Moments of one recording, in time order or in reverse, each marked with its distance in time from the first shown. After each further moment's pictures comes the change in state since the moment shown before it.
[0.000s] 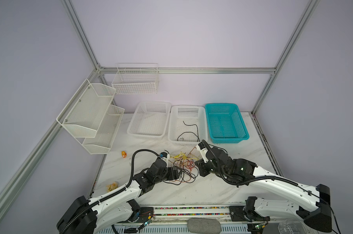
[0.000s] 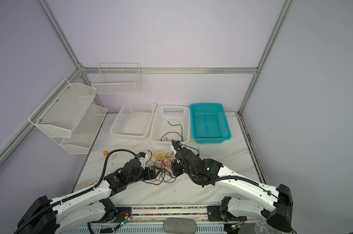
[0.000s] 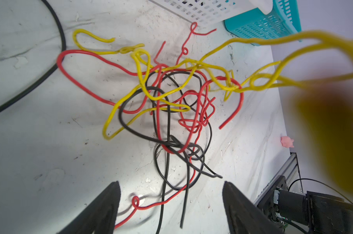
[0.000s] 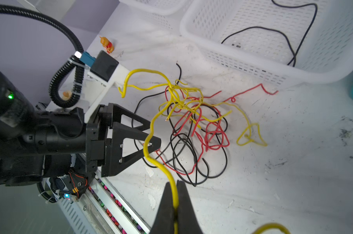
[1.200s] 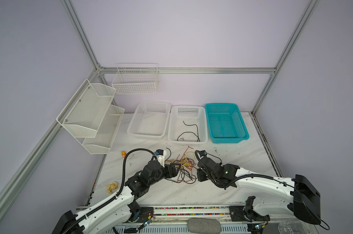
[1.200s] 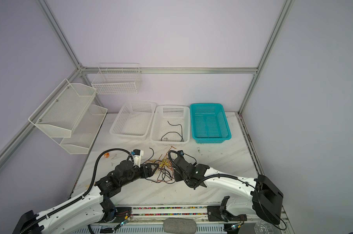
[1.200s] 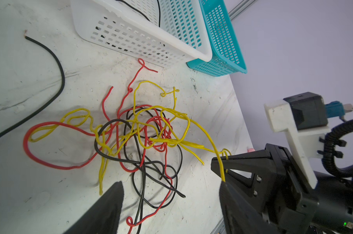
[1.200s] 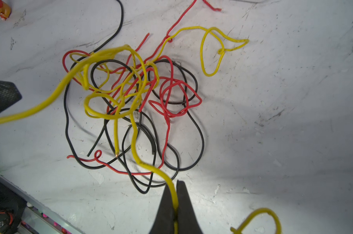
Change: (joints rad) left arm 0.006 -0.153 -0.017 0.060 -0.001 -0.001; right arm 0.000 0.162 -0.222 0.111 0.089 0.210
